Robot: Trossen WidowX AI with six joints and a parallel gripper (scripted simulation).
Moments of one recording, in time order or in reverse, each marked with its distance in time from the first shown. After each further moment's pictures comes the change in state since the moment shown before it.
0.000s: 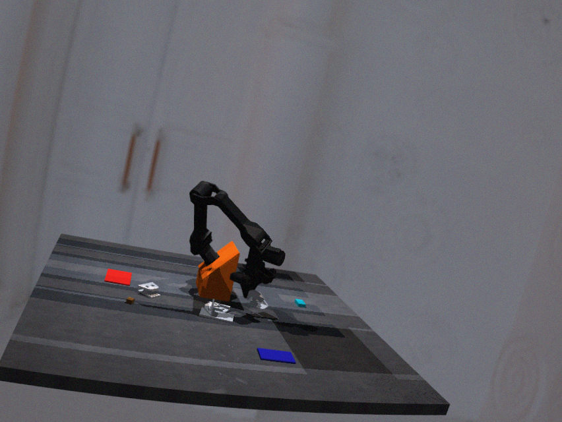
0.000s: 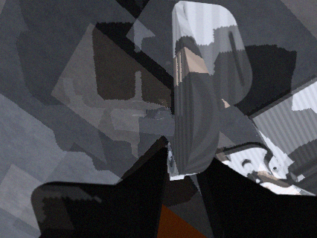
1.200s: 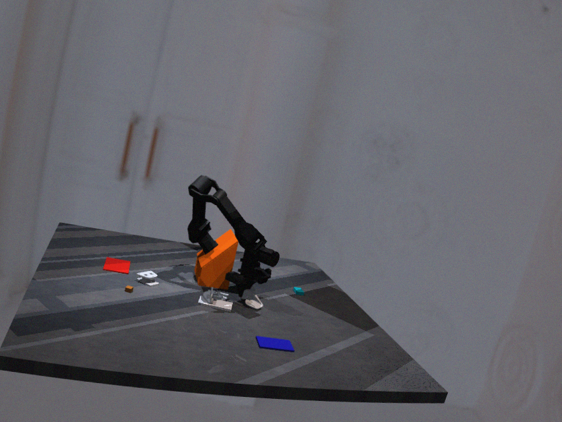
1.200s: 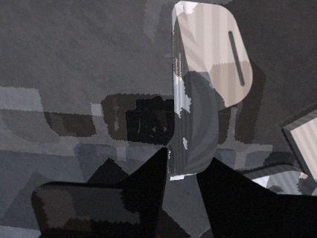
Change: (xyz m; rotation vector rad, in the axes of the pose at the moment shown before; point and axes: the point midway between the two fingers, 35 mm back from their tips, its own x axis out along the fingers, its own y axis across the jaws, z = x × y) arm 0.047 0.000 -0.005 -0.002 0.011 -0.003
